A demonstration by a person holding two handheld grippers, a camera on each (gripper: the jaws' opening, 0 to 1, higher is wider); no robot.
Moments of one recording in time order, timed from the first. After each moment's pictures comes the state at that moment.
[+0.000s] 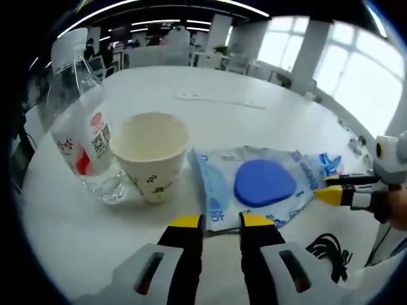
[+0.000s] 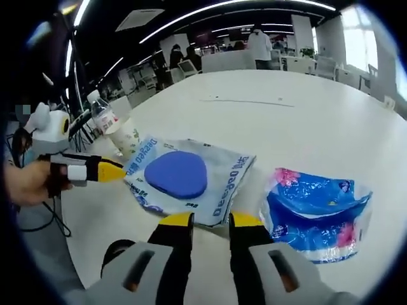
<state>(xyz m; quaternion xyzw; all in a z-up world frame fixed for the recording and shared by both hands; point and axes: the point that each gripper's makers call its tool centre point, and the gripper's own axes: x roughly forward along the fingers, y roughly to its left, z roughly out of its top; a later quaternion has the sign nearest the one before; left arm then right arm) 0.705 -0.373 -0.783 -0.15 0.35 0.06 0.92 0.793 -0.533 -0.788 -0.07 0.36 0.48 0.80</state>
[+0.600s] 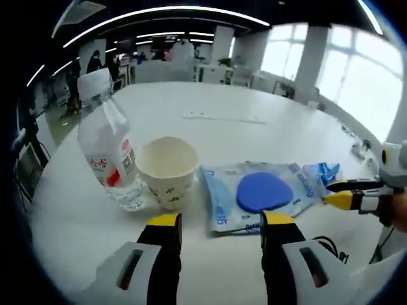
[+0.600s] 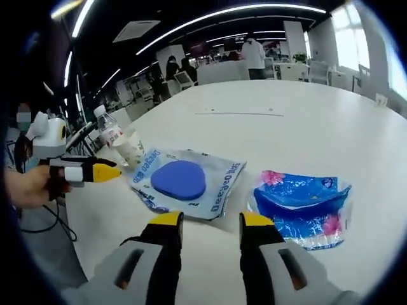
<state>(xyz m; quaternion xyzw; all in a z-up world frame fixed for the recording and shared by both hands) 0.692 -0.368 -0.747 -0.12 0.31 0.09 0.94 0.785 -0.553 -0.763 -0.05 0.34 0.47 0.82</state>
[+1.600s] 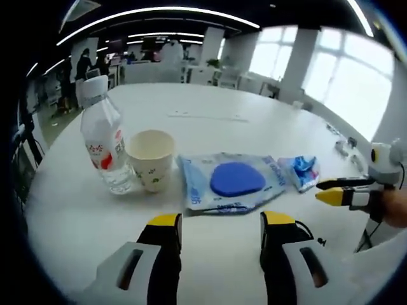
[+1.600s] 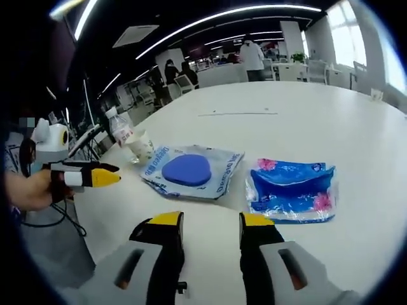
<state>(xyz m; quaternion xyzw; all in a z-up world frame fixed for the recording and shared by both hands) 0.667 -0.407 -0.743 -0.14 0.31 0.05 0.94 0.758 -0.582 -0.758 -0.03 0.34 0.47 0.82</state>
